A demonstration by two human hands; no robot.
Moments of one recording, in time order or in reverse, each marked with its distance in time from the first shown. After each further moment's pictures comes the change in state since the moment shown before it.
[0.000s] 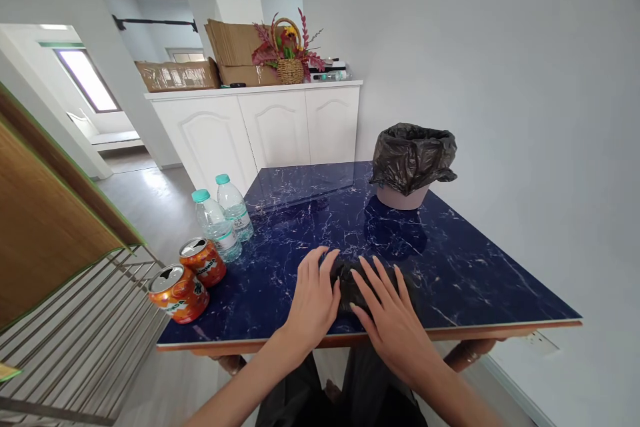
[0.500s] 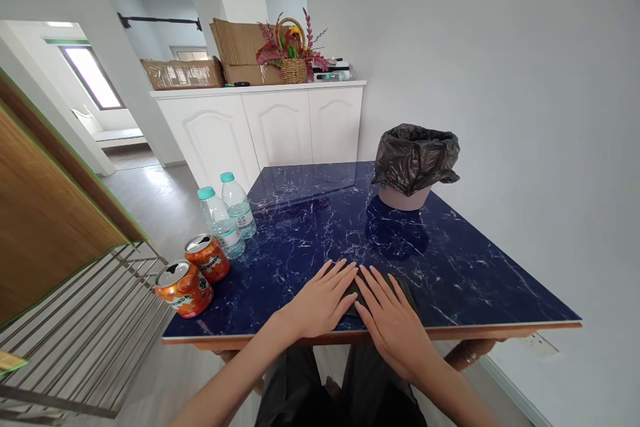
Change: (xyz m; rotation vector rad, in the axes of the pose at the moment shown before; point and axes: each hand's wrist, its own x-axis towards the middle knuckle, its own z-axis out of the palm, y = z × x) left_hand 0.003 -0.023 0.002 -0.033 -0.586 0.246; right_hand -0.015 0.014 0.026 -0.004 -0.139 0.008
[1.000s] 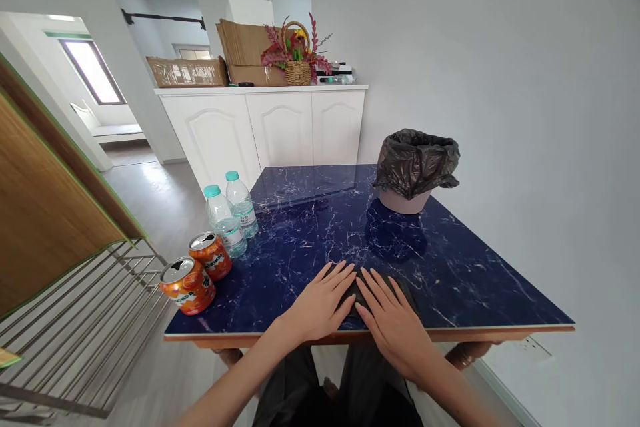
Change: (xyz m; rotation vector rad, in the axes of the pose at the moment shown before) left_hand -0.006 0.006 -0.001 -0.063 0.049 -0.053; right_hand 0.001 -0.001 -0.001 0.031 -0.020 -0.005
